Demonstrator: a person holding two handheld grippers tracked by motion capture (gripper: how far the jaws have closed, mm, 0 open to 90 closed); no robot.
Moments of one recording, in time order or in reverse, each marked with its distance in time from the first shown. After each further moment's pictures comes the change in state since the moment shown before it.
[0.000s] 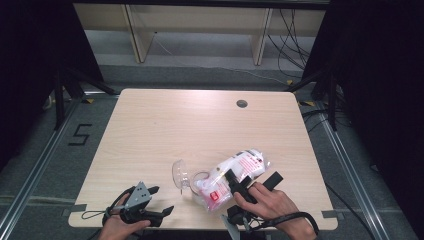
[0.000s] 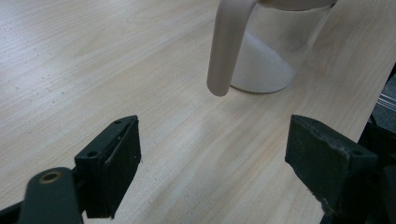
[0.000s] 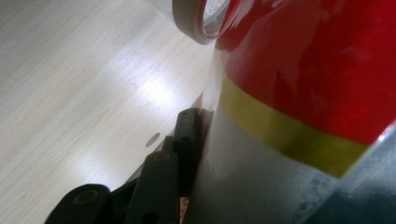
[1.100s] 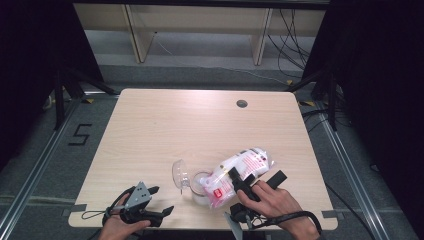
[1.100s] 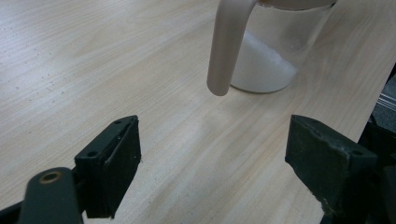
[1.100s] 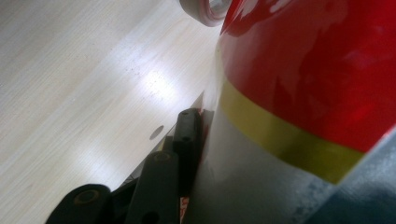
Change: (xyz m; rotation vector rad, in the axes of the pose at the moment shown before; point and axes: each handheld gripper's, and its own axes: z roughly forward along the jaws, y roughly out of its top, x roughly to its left) left arm -0.001 -0.001 0.001 -0.003 0.004 -0.022; right arm 0.000 -0.007 0.000 0.015 0.010 -0.021
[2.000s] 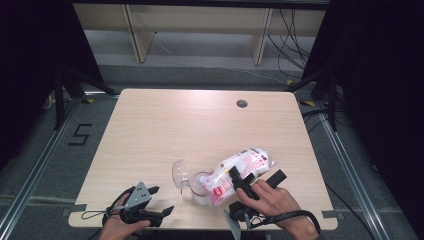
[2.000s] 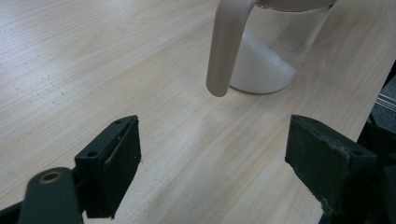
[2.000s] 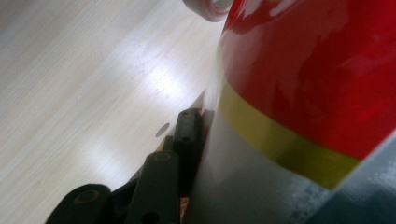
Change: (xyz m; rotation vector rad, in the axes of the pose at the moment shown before) left arm 0.002 0.001 -0.001 0.003 -0.005 0.028; right arm -0.001 -0.001 0.002 0.015 0.032 0.048
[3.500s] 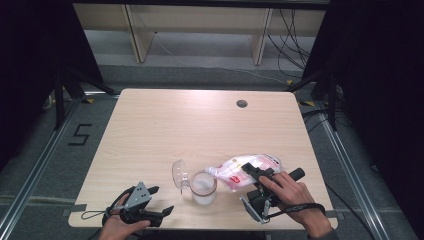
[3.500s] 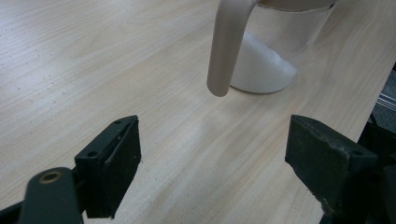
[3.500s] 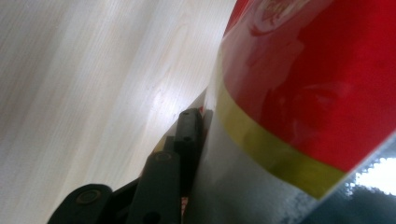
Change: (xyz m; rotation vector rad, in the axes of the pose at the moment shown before) left arm 0.000 0.000 -0.001 0.018 0.008 -0.004; right arm 0.025 -0.044 -0.003 -0.105 0.089 0.459
